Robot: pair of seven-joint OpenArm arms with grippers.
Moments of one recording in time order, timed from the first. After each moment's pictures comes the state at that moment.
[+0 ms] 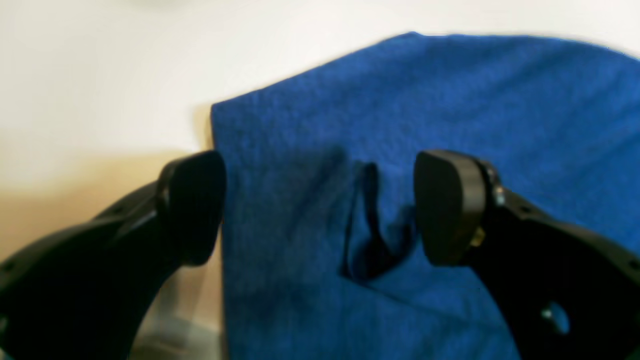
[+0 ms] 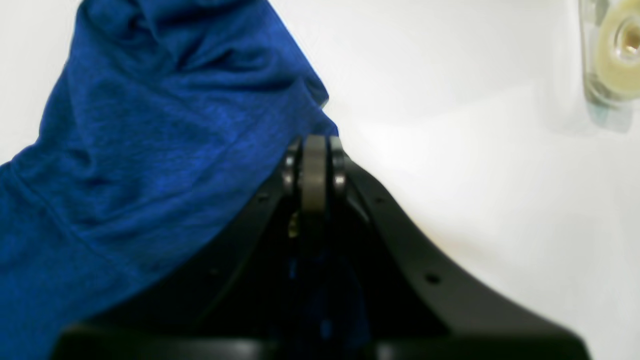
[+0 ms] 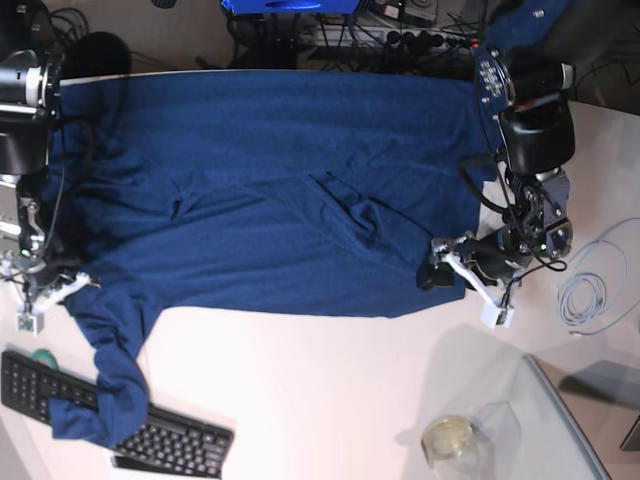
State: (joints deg) left arm -21.1 -11.8 -20.6 40.8 -4.3 -37.9 27.3; right arm 19.9 18.4 7.5 38.6 9.6 8.9 -13.3
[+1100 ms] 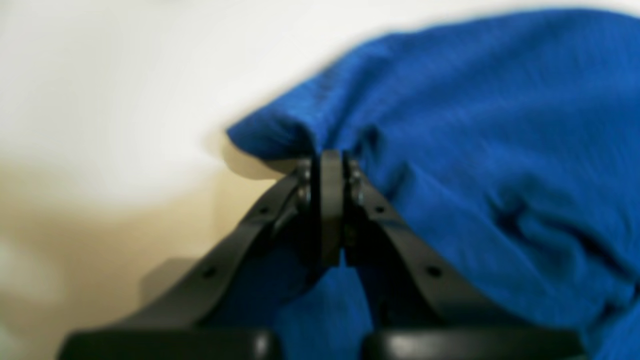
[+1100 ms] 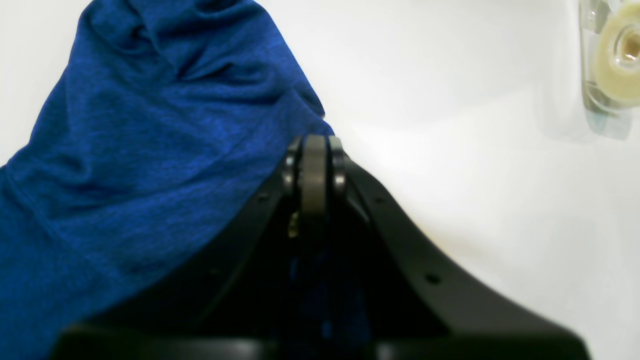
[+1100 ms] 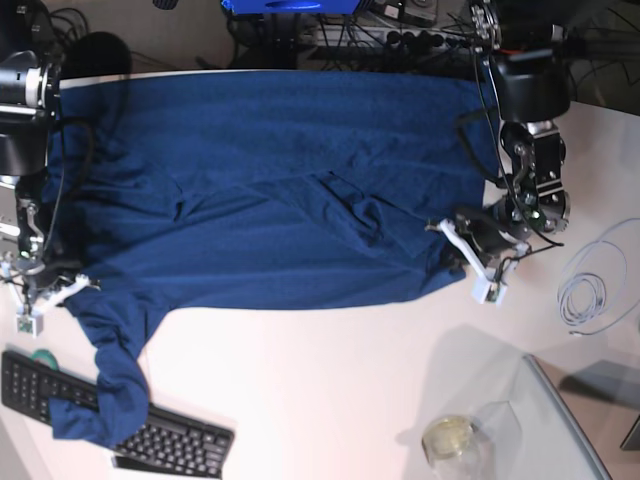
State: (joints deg) left arm -7.2 -10.9 -15.3 63.5 -4.1 -34.3 31.7; right arm 20.0 18.5 7.5 38.7 9.7 8.8 -13.1
